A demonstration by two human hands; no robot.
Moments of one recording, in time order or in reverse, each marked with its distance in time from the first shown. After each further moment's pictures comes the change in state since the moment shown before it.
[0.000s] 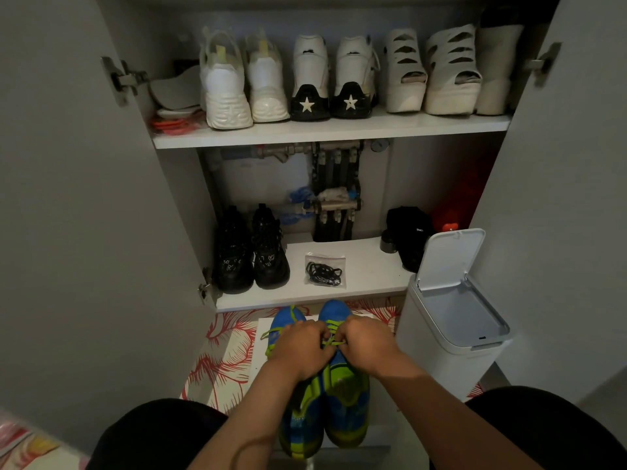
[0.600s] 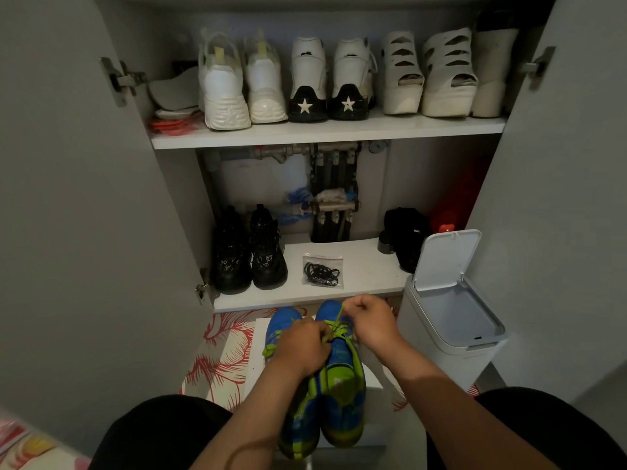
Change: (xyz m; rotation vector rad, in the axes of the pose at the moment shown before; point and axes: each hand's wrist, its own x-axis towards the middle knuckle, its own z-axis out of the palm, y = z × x) left_hand 0.006 0.007 0.004 -0.055 0.000 -0.055; right_hand 0.009 0.003 -0.014 1.147 0.283 0.435
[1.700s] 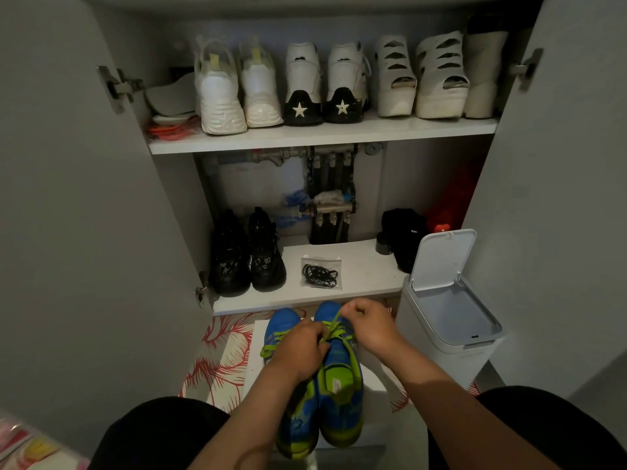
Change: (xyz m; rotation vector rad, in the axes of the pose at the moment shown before) left_hand -0.002 -0.005 0.009 -0.092 0.035 0.060; right_hand -0.009 -0.003 -0.013 -0.194 -0.091 -0.068
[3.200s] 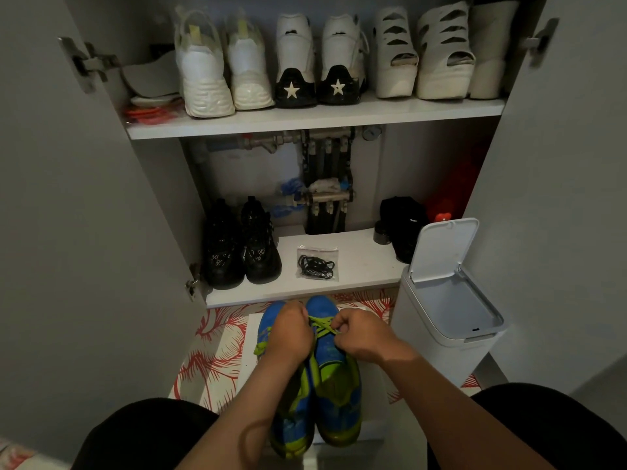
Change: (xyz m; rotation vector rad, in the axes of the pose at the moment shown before) left_hand 0.019 0.006 -0.002 -0.100 0.174 -0.281; right_hand 0.011 0.024 0.005 -0.486 -0.268 -0.027
